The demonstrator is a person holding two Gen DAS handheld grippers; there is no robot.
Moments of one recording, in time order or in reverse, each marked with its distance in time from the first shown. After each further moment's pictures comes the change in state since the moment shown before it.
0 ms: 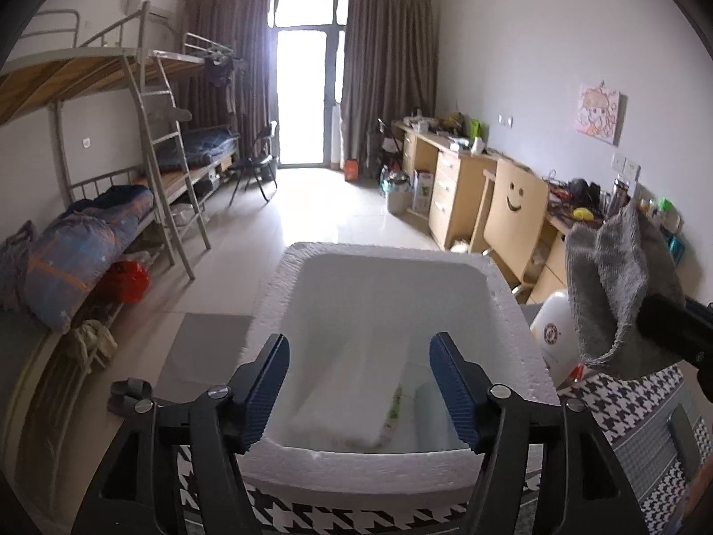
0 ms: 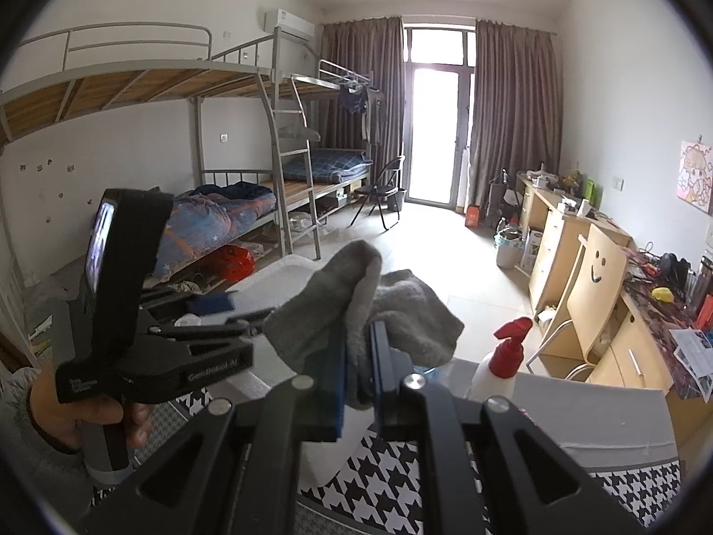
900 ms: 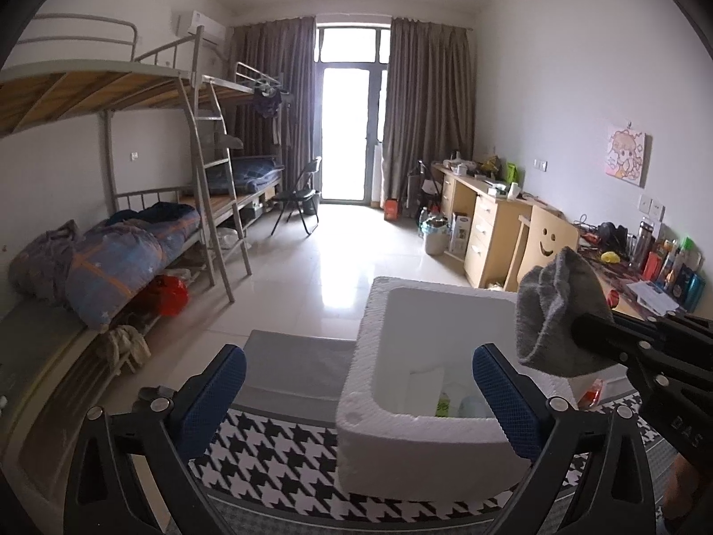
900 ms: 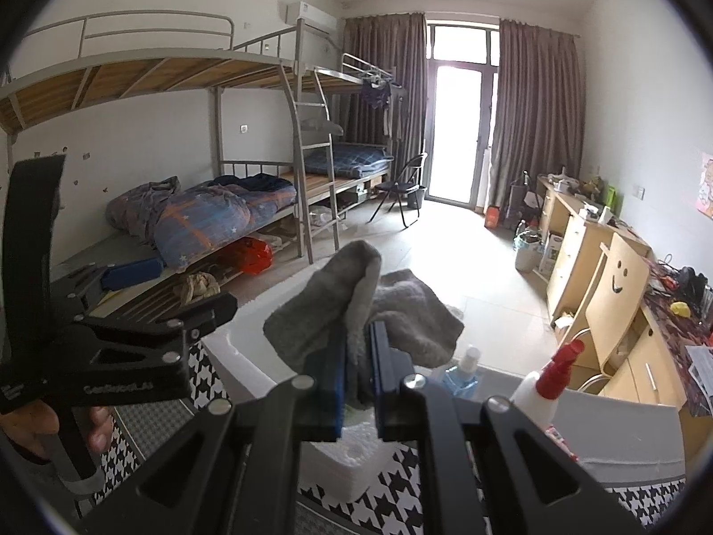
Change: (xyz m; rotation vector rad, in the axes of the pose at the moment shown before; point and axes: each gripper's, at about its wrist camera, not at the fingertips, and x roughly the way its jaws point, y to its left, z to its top) left arm -0.052 0.022 -0.005 -0.062 -0.127 0.112; right arm 0.021 0.017 0.005 -0.043 0.018 0.064
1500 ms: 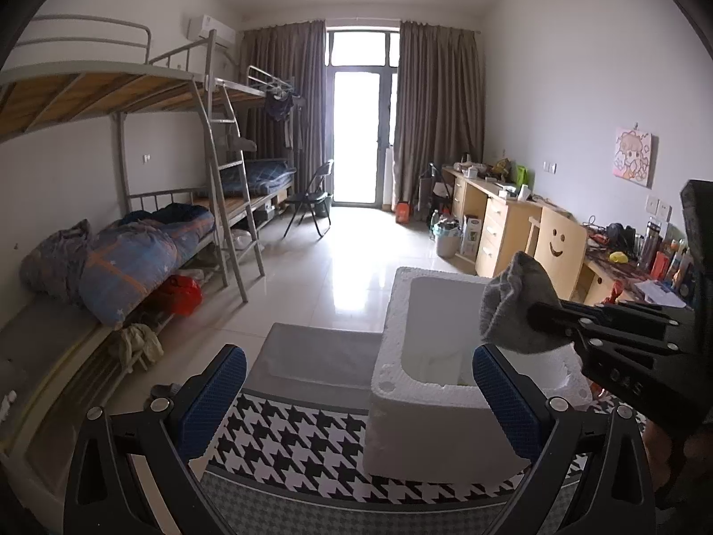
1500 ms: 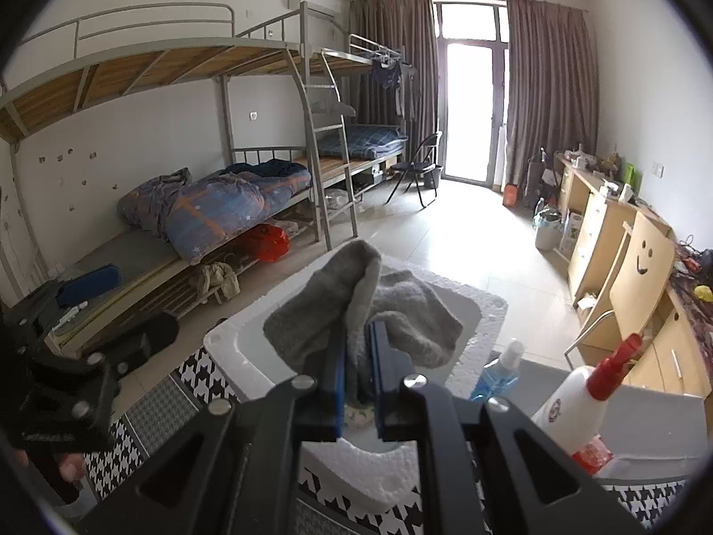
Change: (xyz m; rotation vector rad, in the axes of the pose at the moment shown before) left arm -0.016 0.013 -0.016 -0.004 -0.013 0.031; right arm 0.035 0.002 -0.001 0.037 0.065 0.061
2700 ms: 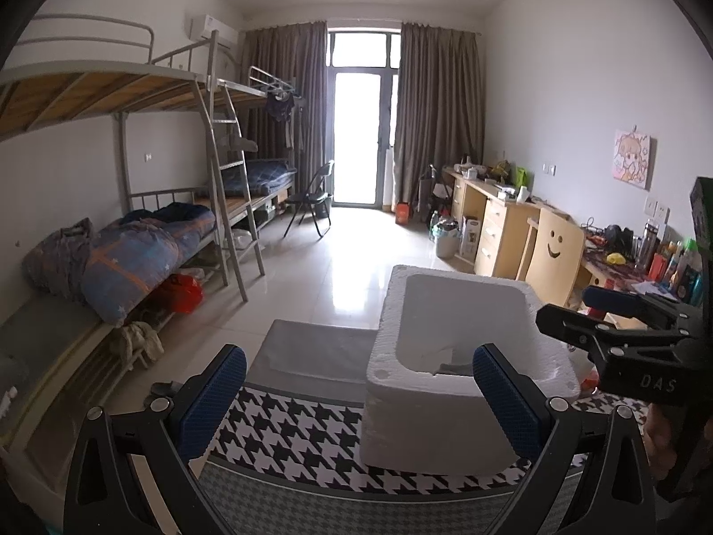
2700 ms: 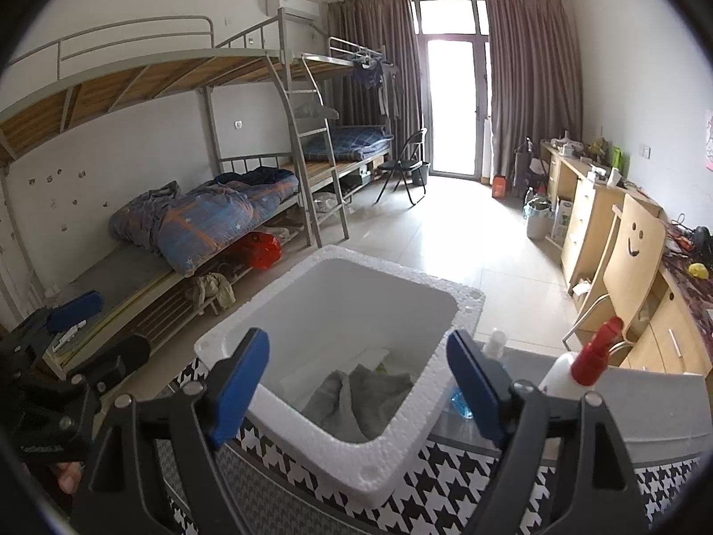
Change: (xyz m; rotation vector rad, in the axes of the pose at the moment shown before) left arm -0.013 -0.005 -0.002 -0.010 -0.006 0.001; right arm -0.017 -0.008 0.004 0.063 -0.010 -0.023
